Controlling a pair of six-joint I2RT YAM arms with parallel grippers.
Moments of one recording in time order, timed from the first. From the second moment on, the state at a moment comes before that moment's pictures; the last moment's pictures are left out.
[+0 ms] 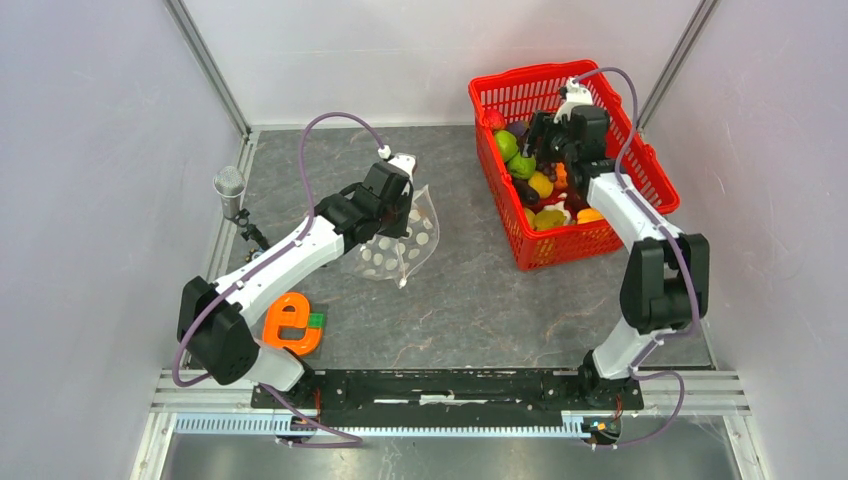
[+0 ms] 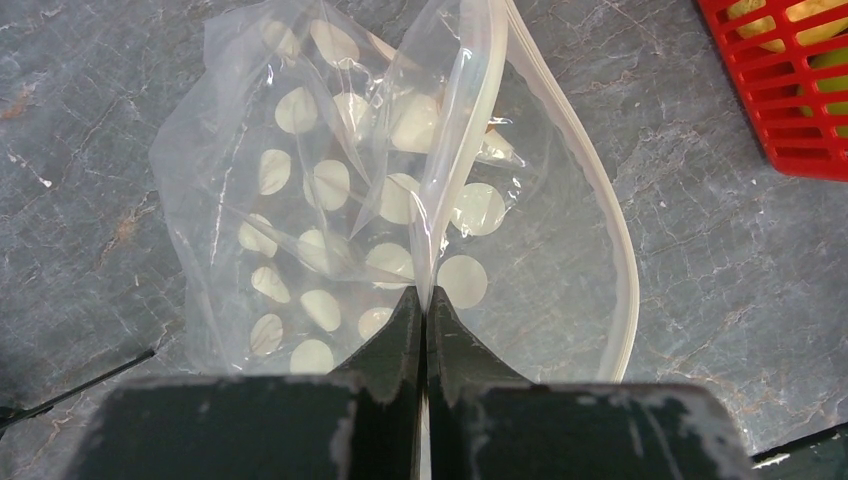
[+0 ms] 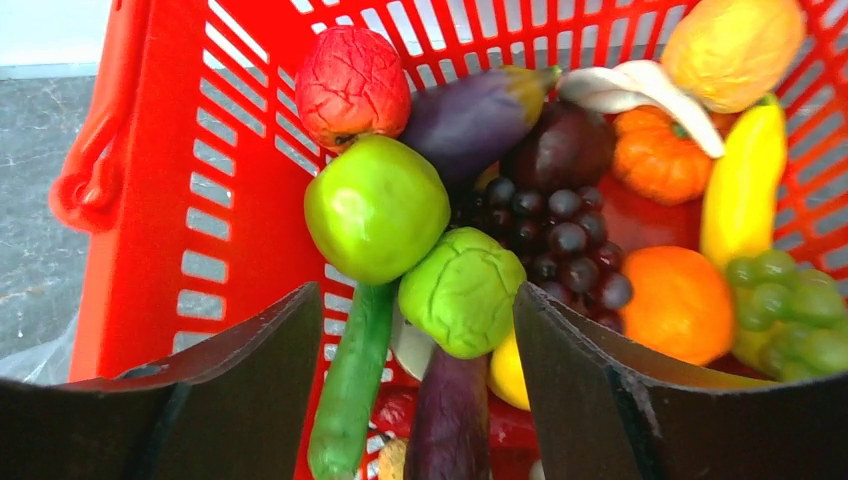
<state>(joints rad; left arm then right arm) -0.67 1.45 1.25 -0.61 -0.20 -0.31 0.13 1.66 1.30 0.00 -0.12 0.21</state>
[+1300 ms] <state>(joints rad) -0.64 1.50 1.24 -0.58 -0.22 -0.31 0.05 2.30 2.05 -0.39 0.12 -0.14</state>
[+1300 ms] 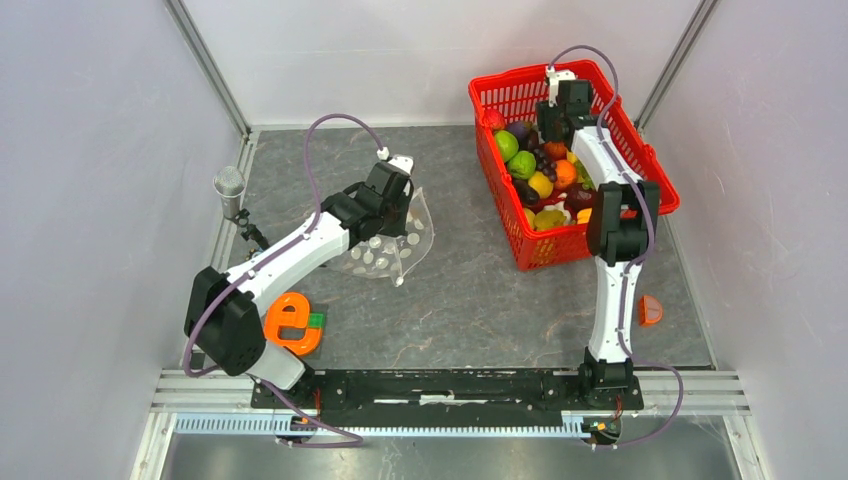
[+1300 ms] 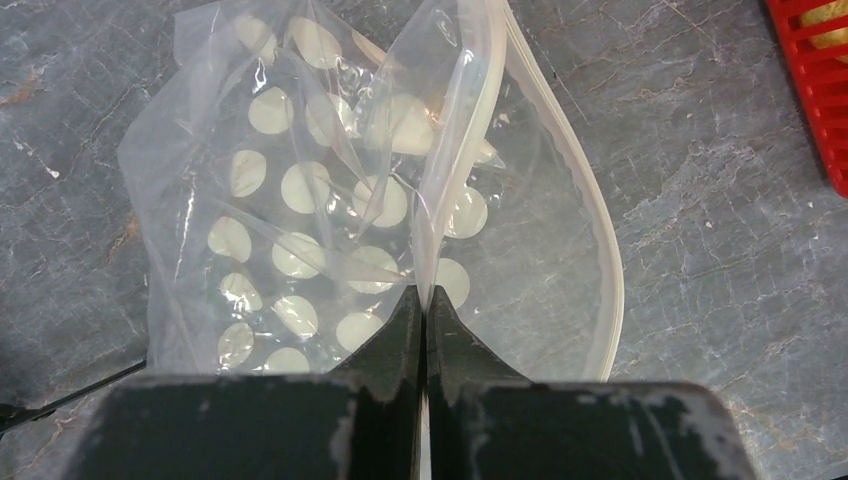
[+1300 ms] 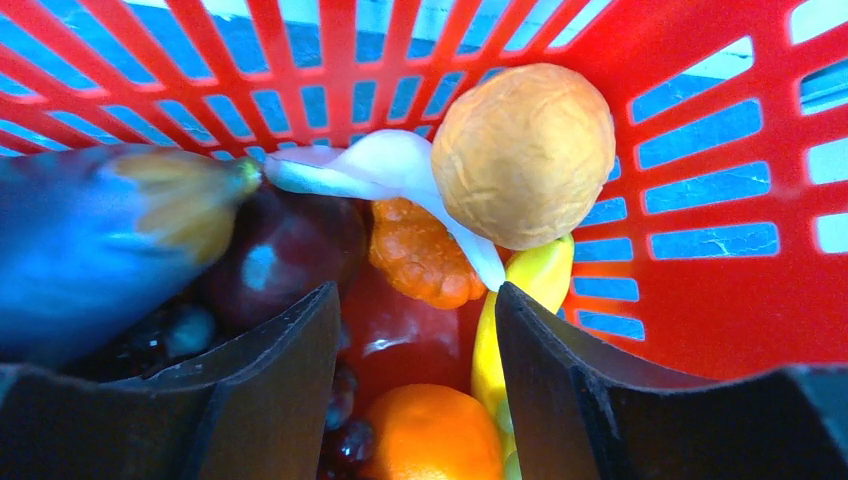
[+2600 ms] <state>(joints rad) -0.62 1.44 1.19 -0.56 -0.18 -0.31 0.04 1.96 1.58 -0.05 0.09 -0.09</state>
